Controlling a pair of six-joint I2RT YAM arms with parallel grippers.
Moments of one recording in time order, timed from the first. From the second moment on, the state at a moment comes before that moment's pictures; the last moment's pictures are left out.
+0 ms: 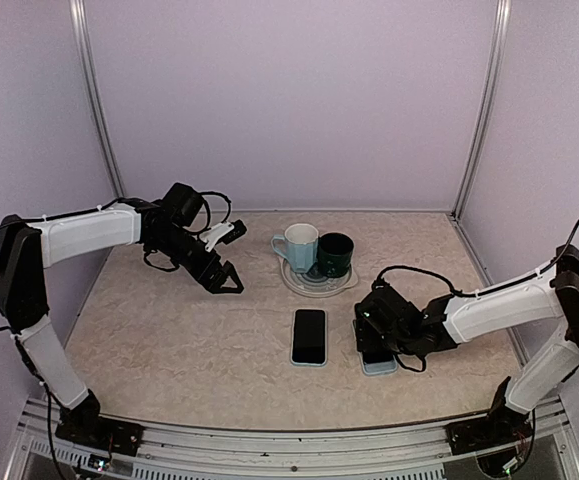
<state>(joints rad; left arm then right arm) -0.49 1.72 1.31 -0.66 0.44 0.28 0.95 1.54 0.68 -0.12 0.49 0.73</state>
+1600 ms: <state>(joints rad) -0.87 1.94 1.76 -0.75 0.37 0.30 1.11 1.10 0.65 -0.47 0.19 1.01</state>
